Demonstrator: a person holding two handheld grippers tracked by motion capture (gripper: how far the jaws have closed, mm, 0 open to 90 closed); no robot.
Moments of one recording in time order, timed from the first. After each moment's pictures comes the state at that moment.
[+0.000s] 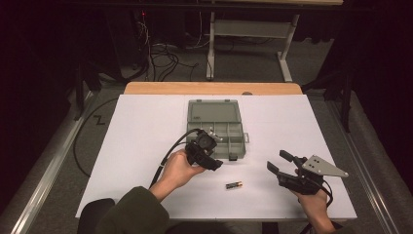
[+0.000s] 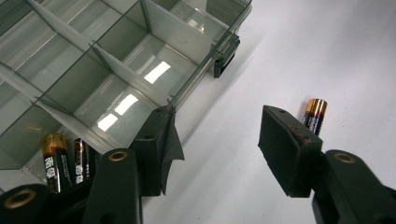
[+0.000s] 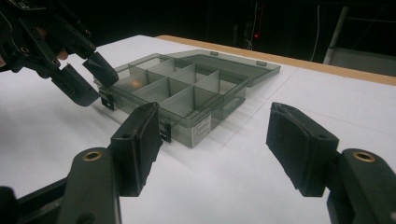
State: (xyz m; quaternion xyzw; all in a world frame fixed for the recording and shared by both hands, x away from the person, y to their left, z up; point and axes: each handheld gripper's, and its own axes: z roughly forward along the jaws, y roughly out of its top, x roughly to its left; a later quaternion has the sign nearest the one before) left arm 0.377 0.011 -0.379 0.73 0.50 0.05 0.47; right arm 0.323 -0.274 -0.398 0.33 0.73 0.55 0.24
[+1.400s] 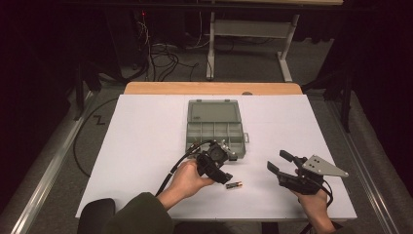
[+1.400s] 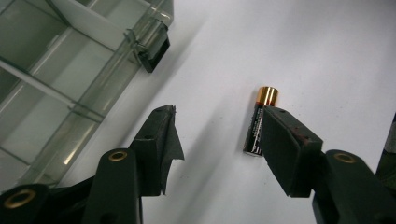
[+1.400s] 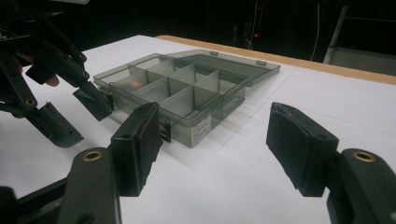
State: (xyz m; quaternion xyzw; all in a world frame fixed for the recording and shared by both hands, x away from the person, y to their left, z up) left arm 0.349 -0.018 -0.394 0.76 0.46 0.02 0.45; right arm 0.323 -0.274 -0.399 0.33 0.73 0.55 0.24
